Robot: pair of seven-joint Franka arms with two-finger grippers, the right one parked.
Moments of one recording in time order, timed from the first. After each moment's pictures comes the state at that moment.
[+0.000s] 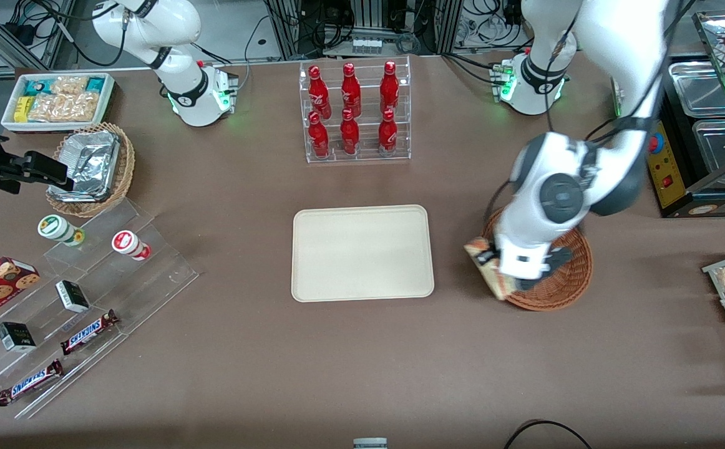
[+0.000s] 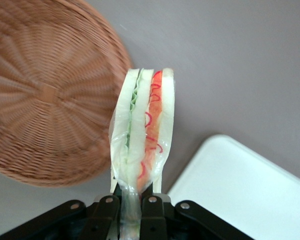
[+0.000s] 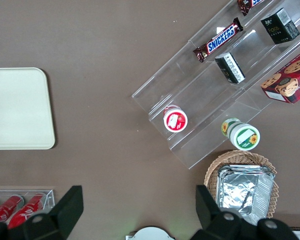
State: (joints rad) arm -0.34 0.41 -0.12 -1.71 -0.01 2.03 -0.98
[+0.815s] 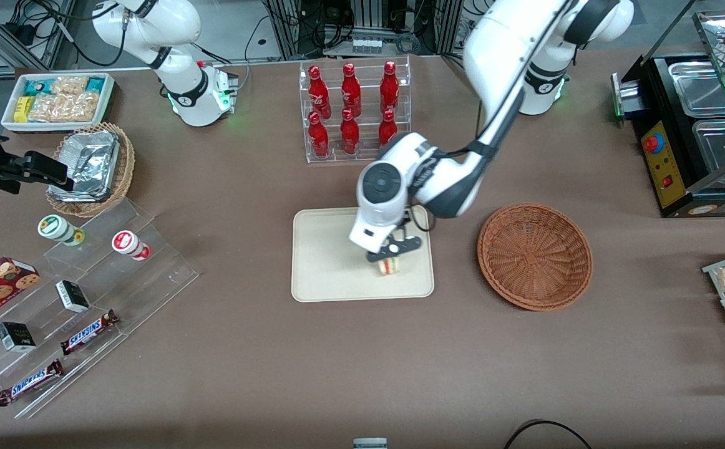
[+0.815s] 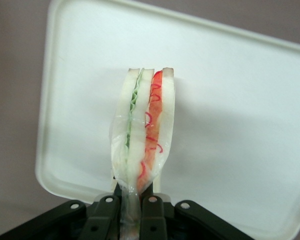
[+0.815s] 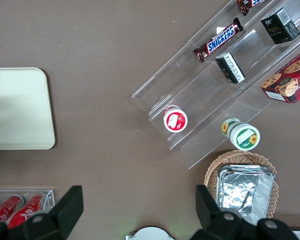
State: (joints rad) arm -0.69 0.69 -0.12 -1.44 -0.01 2.03 -1.05
